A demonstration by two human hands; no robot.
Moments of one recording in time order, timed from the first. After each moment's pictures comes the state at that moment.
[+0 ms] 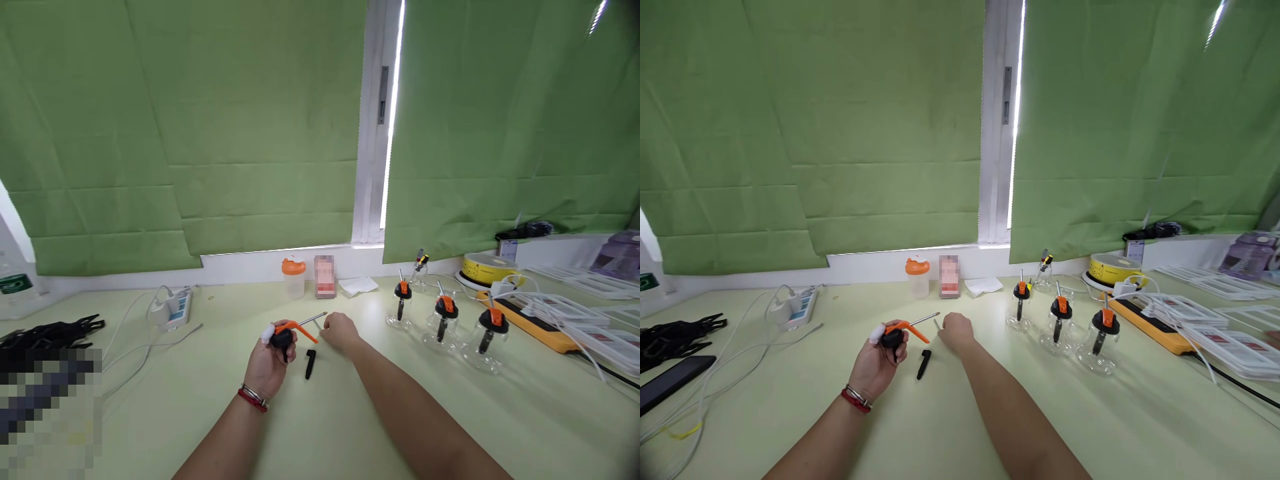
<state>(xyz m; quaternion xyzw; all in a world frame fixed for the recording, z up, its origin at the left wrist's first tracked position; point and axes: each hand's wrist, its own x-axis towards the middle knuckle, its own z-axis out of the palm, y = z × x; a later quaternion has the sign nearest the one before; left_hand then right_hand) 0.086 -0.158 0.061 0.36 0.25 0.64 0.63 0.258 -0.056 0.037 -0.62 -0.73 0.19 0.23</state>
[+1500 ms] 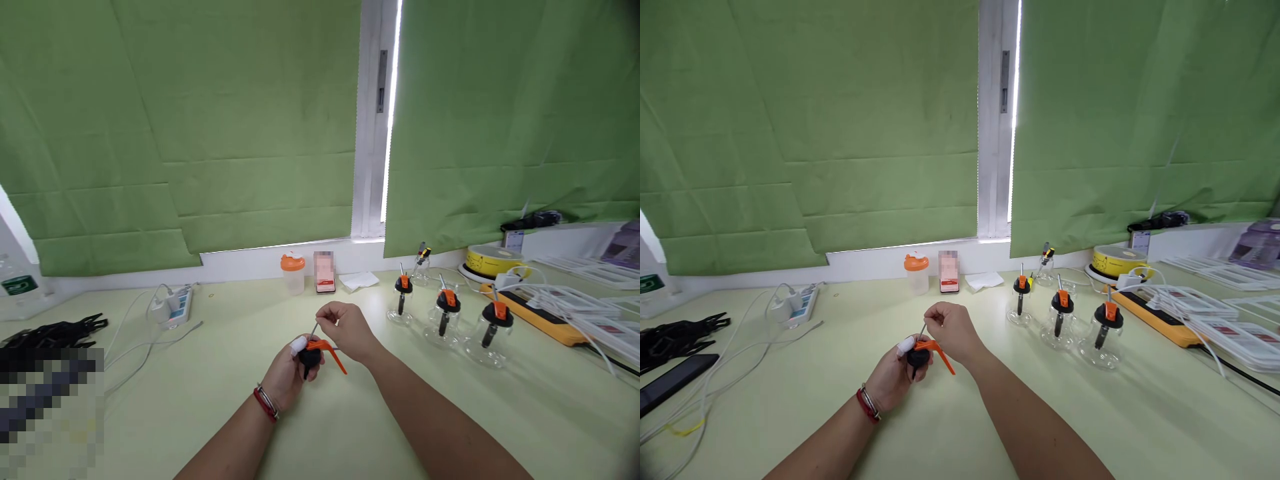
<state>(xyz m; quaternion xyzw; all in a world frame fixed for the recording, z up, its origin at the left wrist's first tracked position) 0.119 -0.170 0.053 0.43 0.31 0.49 0.69 0.271 -0.140 0.106 -0.40 -0.70 0.34 0.49</state>
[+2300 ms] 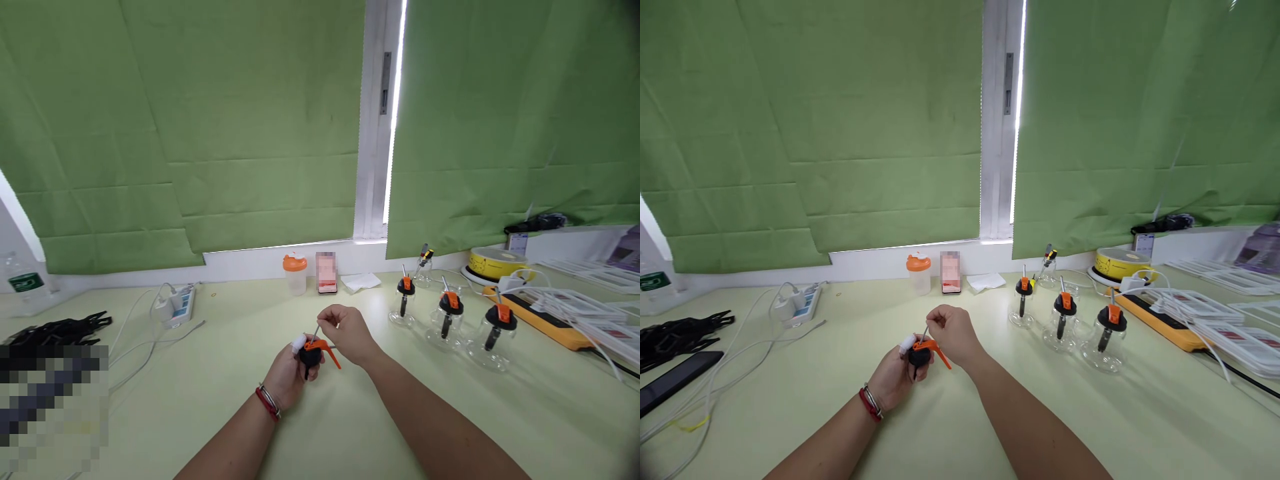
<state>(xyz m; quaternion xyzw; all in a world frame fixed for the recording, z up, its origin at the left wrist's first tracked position) 0.118 -0.163 0.040 0.41 0.30 0.50 0.70 0.264 -0.136 0.092 -0.40 -0.68 0.35 0.50</state>
